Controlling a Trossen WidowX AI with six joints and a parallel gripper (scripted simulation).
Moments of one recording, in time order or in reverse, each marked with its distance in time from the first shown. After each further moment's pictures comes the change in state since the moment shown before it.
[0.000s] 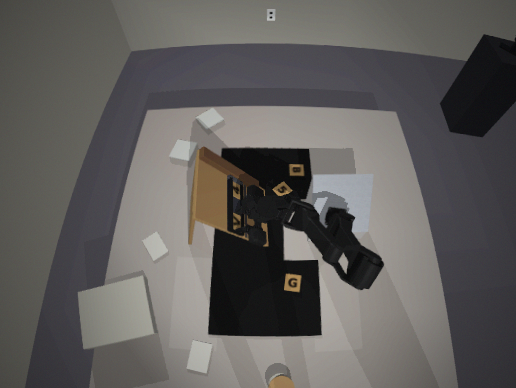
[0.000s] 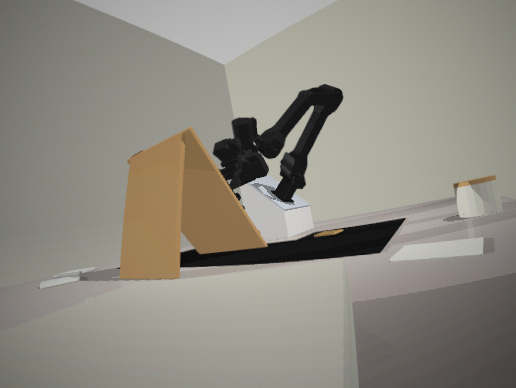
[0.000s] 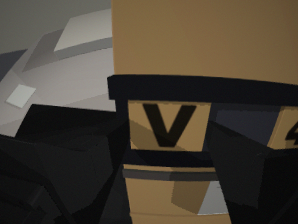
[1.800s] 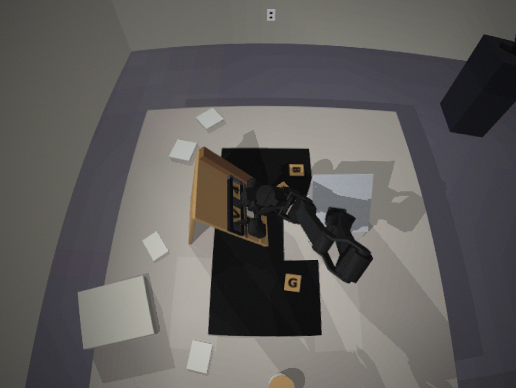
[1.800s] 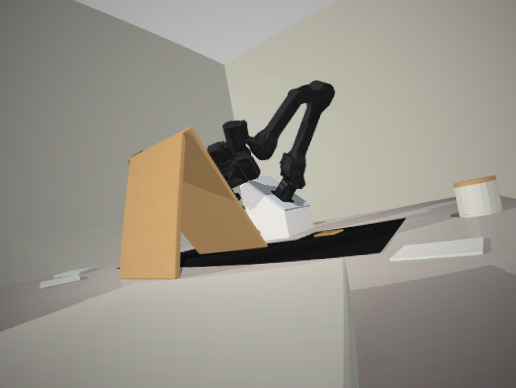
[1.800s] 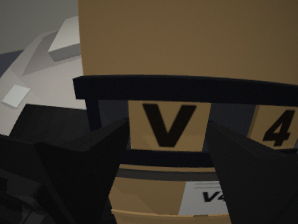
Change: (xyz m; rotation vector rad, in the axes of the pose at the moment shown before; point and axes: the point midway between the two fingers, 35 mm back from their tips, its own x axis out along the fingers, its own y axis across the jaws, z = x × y) arm 0.000 -0.025 0.000 -0.001 0.000 -0.001
